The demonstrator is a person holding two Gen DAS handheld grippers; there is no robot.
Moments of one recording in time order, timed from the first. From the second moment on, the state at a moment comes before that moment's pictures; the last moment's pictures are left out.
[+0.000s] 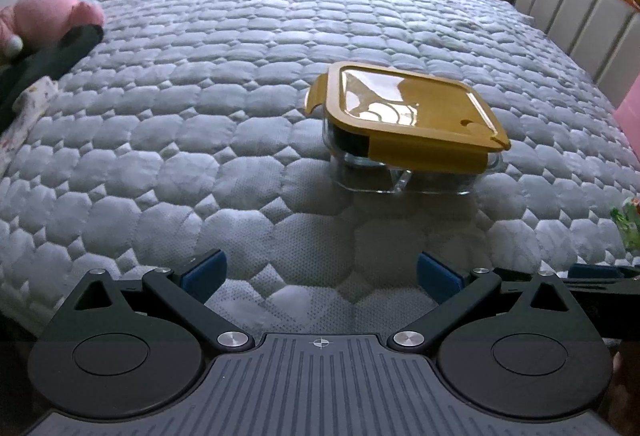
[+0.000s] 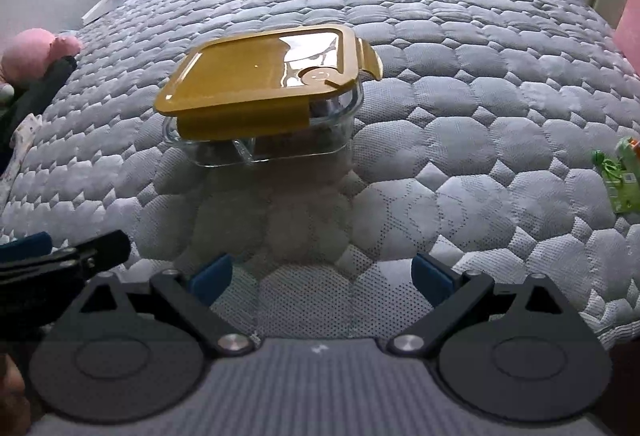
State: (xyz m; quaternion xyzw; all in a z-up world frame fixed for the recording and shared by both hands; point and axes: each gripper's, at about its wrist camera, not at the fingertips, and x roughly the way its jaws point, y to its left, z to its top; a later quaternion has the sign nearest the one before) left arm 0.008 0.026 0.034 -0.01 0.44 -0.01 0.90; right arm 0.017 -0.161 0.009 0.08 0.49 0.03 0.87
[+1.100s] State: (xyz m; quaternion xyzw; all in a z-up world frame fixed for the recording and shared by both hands) left arm 0.021 0.030 0.025 -0.01 0.44 -0.01 0.90; right arm 0.019 -0.152 -0.001 0.06 0.48 0.02 0.88
